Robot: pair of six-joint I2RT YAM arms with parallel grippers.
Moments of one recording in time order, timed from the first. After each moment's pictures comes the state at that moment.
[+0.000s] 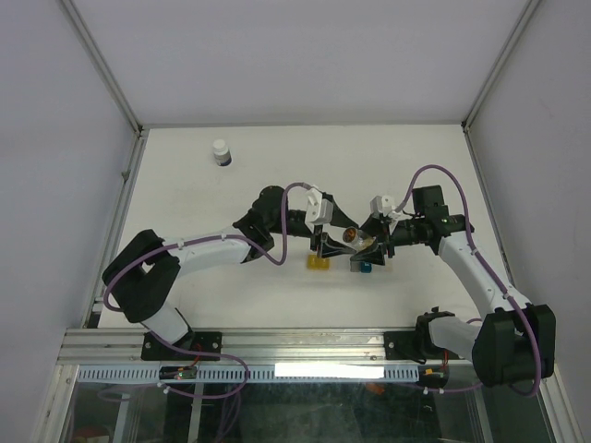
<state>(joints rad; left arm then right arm) -0.86 1.60 0.91 0.74 0.87 0.07 0.17 1.13 0.78 -0.68 -1.28 -0.97</state>
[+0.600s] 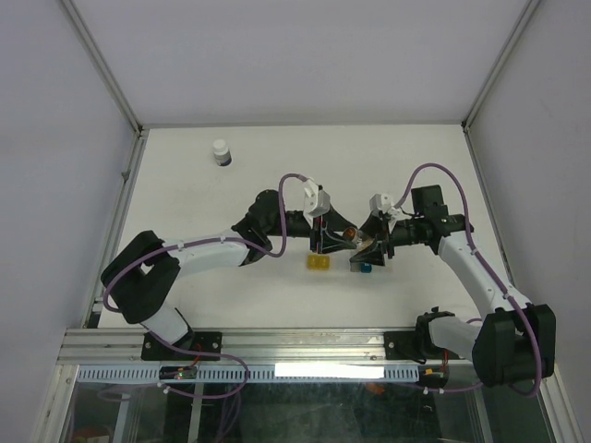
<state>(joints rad) -0.86 1.61 0.89 0.80 0.83 -0.10 0.17 1.13 0.78 -0.69 -1.28 -0.93</state>
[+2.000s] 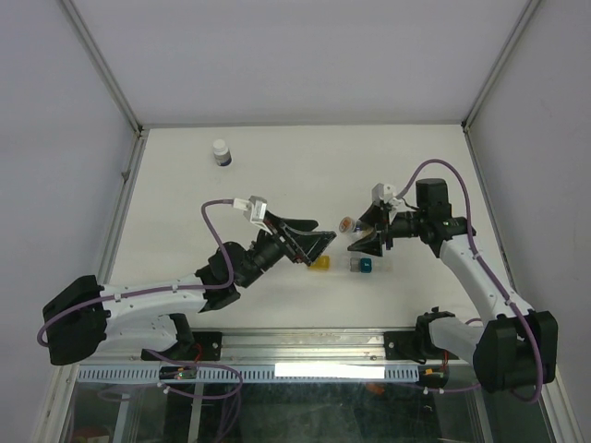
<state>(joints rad) -1.10 1.12 0.51 0.87 -0.22 -0.69 0.18 1.10 0.77 -0.46 -1.25 -0.68</state>
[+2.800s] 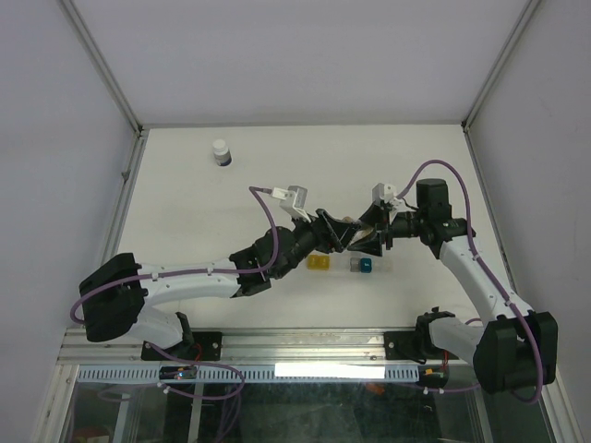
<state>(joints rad) -1.16 1.41 0.78 0.65 -0.35 -0.79 0.18 1.09 0.76 -0.41 -1.26 -0.64</state>
